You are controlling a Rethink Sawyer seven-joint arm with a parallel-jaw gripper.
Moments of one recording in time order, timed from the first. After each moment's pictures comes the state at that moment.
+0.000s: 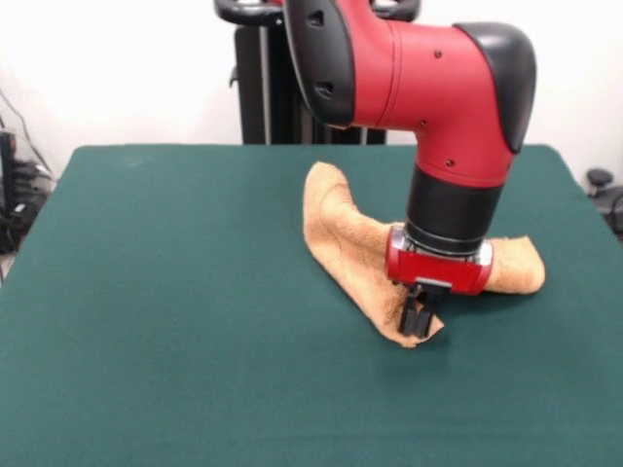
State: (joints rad) arm 0.01 -0.32 -0.04 1.34 -0.22 0.39 2.10
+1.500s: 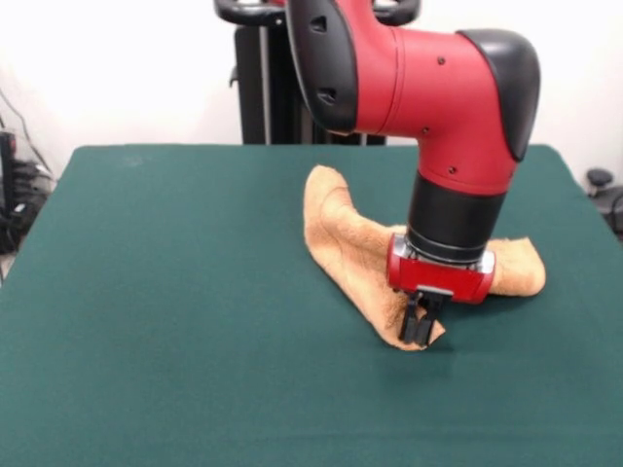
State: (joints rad) arm 0.02 -0.30 -0.05 1.31 -0.21 0.40 2.10
